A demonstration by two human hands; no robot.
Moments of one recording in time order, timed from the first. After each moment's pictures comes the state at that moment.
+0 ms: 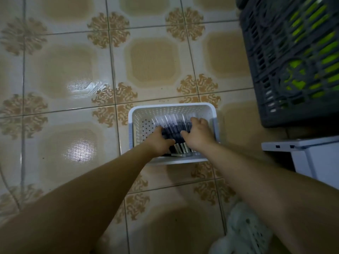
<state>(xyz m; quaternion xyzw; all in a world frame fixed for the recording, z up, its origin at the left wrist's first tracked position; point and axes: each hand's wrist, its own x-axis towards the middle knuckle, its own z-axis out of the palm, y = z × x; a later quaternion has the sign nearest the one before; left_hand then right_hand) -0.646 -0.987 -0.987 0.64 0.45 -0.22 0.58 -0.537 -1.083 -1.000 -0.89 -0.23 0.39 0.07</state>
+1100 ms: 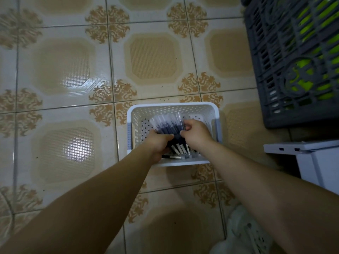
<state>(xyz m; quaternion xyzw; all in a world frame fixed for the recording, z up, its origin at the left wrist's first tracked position) -0.640 -0.993 -1.026 0.40 0.56 -0.08 0.72 -0.540 -1.072 -1.003 -0.85 -0.12 0.44 0.26</state>
